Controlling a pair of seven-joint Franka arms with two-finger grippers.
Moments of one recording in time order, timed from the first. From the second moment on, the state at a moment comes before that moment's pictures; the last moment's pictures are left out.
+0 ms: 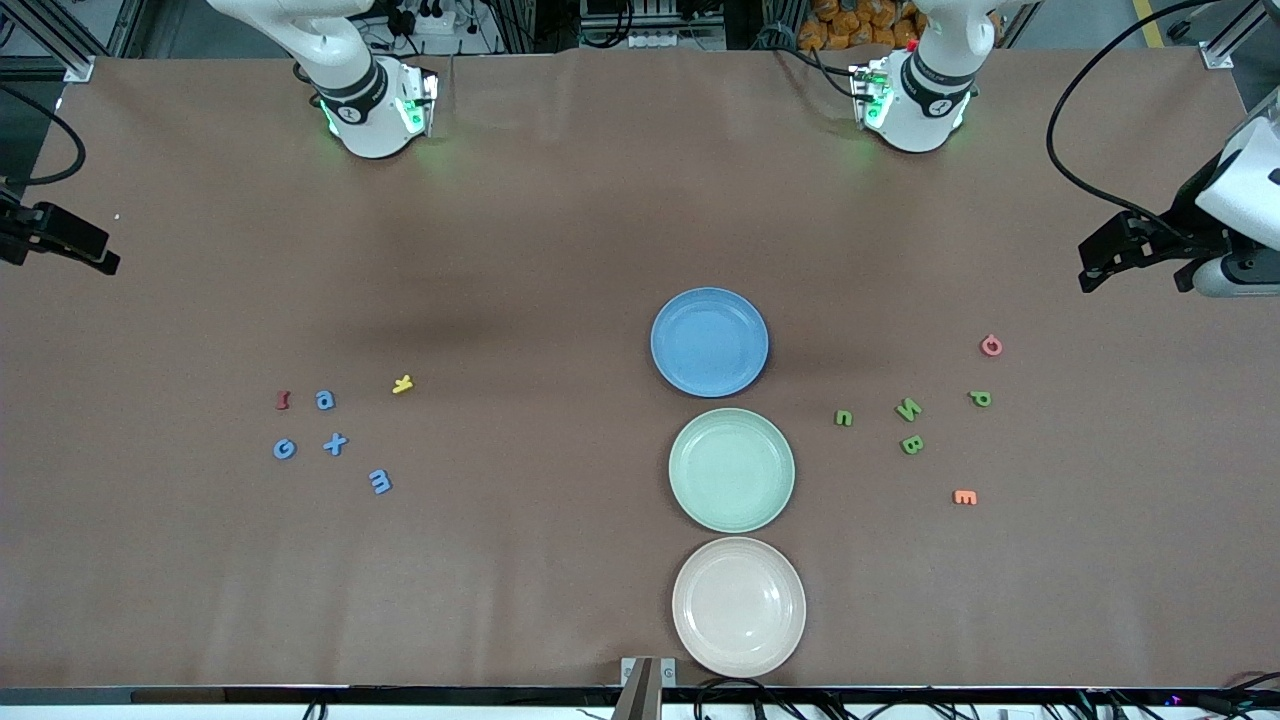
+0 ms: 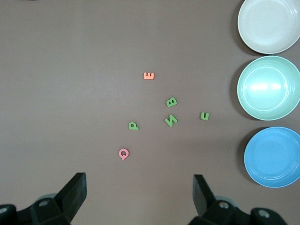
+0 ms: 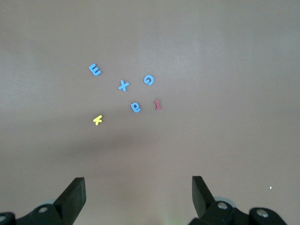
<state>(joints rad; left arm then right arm) 0.17 0.00 -0.27 -1.59 0.04 1.67 -0.08 0.01 0.04 -0.08 -1.47 -0.03 1.47 0.04</state>
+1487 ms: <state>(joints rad) 0.17 0.13 -0.28 -1.88 0.07 2.02 -0.06 0.03 0.18 -0.08 -1.73 0.05 1.90 0.04</state>
